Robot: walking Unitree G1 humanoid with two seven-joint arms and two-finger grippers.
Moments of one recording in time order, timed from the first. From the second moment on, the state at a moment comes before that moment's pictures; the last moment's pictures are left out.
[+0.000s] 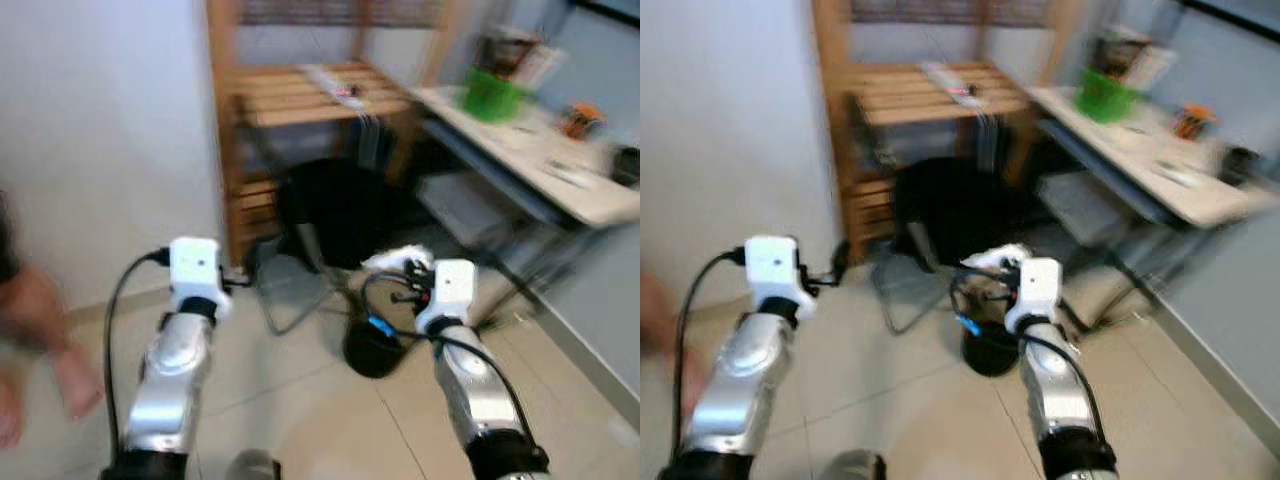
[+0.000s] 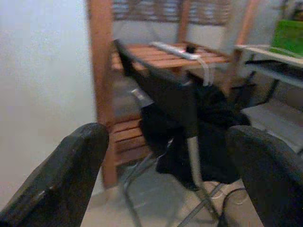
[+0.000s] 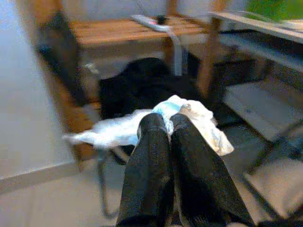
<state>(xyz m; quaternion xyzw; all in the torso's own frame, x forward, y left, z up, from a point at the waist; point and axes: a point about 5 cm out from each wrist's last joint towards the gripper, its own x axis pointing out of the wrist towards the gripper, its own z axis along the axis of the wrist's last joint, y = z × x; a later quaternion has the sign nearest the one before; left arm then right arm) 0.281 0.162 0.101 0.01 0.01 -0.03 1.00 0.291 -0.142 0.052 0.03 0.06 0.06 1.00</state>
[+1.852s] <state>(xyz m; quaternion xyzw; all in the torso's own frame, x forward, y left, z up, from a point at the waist) 0.281 0.154 0.094 0.06 0.03 -0.06 1.00 0.285 -0.134 0.043 0.02 0.07 0.08 0.99</state>
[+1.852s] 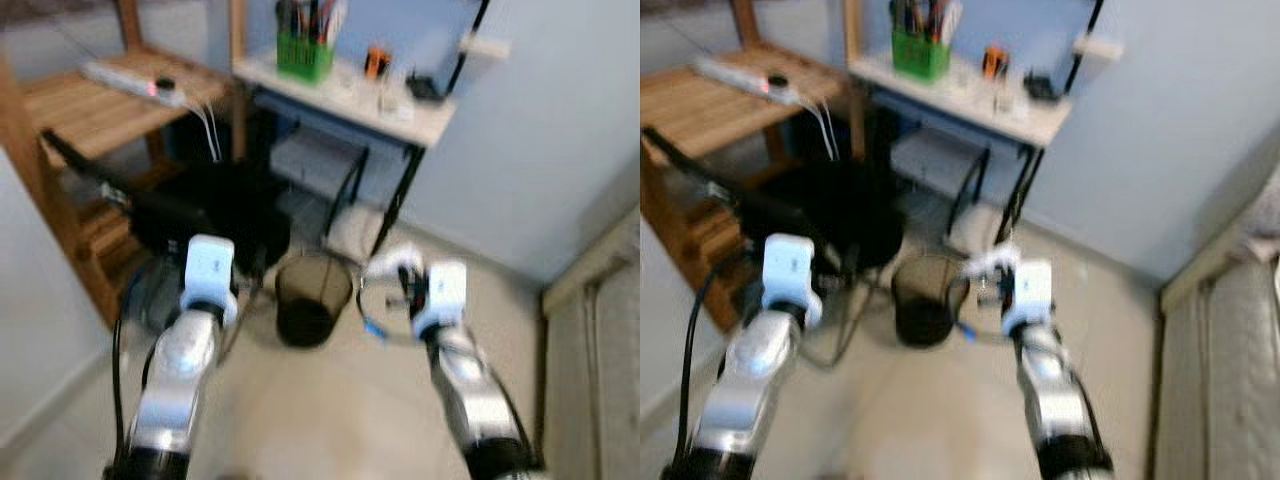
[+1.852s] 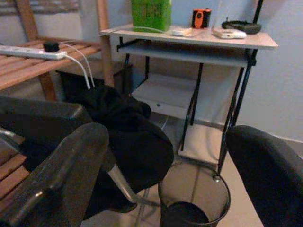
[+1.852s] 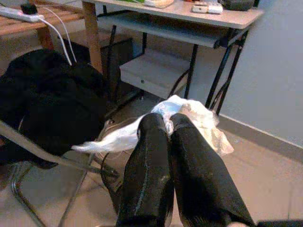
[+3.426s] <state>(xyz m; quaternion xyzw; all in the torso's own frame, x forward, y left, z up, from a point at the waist) 0.287 0.136 0.090 0.10 0.05 -0.11 0.99 0.291 -0.138 0.041 0.03 0.08 0.07 0.99</state>
